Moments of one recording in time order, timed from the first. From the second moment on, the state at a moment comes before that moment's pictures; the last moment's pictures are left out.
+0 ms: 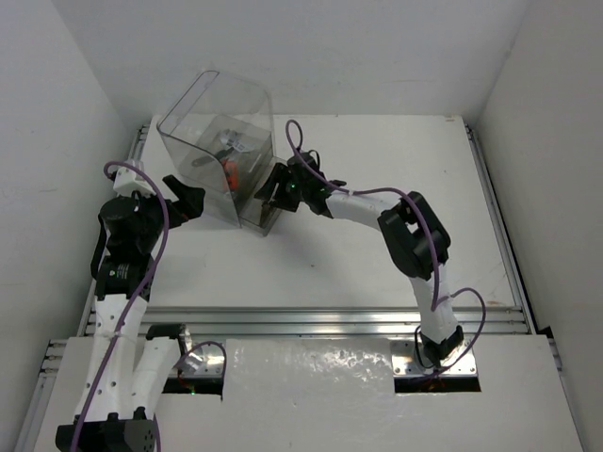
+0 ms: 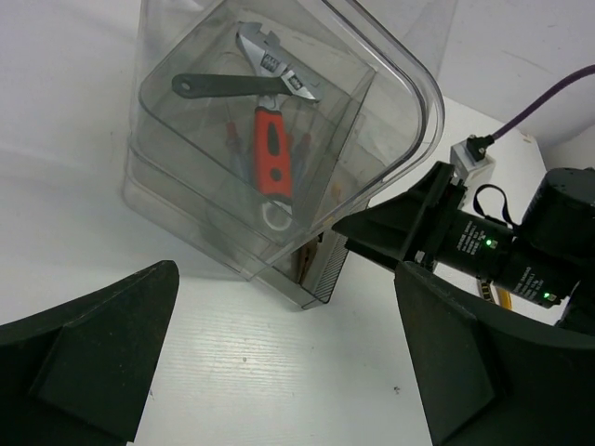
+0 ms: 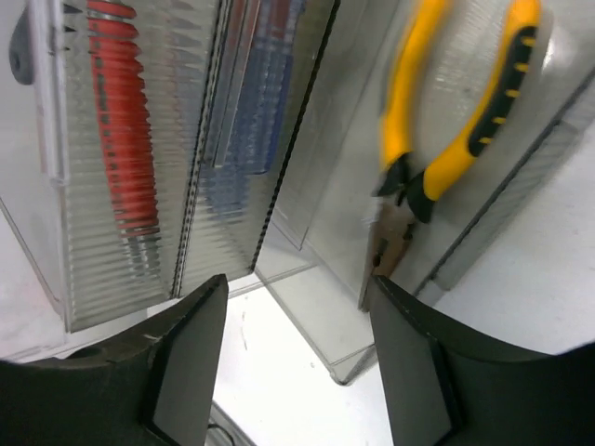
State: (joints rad) left arm 0.11 0.68 0.76 -0.31 0.19 -0.44; right arm 0.67 2.14 1.48 0.08 -0.15 0.96
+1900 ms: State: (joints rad) left arm 0.11 0.69 0.76 -0.31 0.22 -0.43; right arm 0.34 1.61 0.80 0.18 -0.53 0.64
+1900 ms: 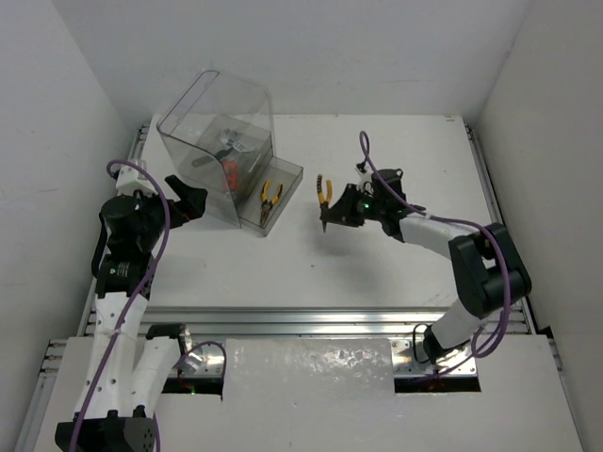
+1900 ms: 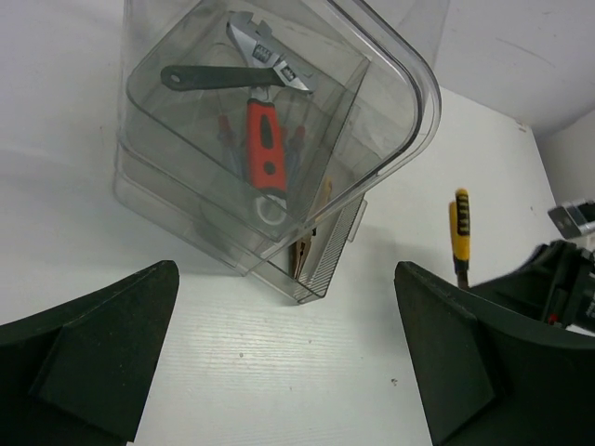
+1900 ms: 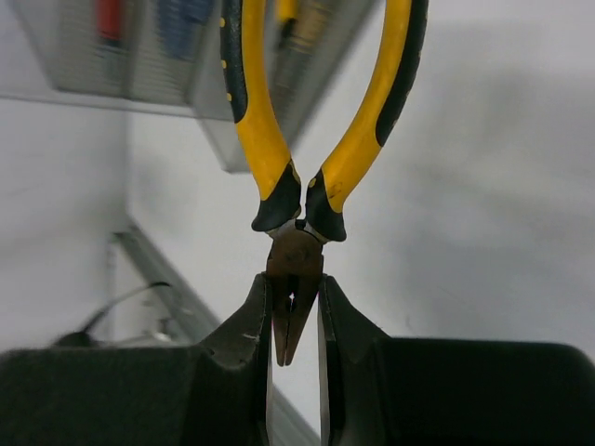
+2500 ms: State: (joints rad) left arm 0.11 0.70 0.76 -0.31 0.20 -0.43; right arm 0.57 2.12 1.44 0.24 -0.38 0.99
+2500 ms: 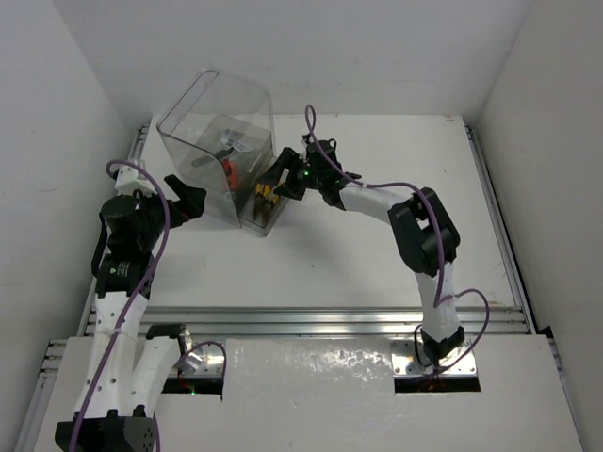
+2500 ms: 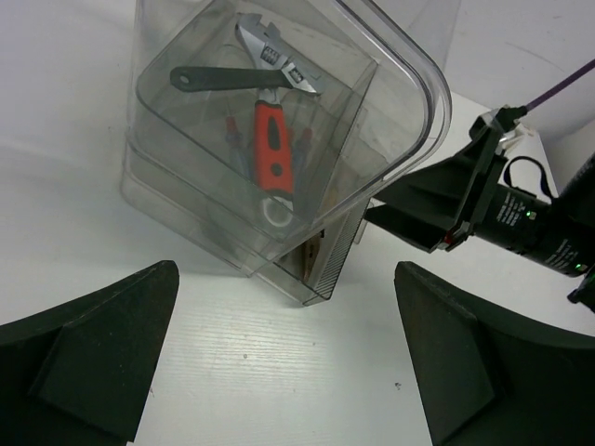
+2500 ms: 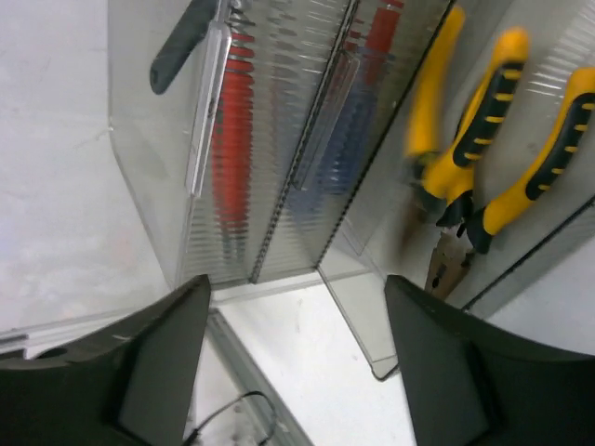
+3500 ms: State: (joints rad) left arm 0.11 0.69 0.76 -0.31 0.21 -0.43; right arm 0.49 2.41 1.50 0.36 -0.40 1.04
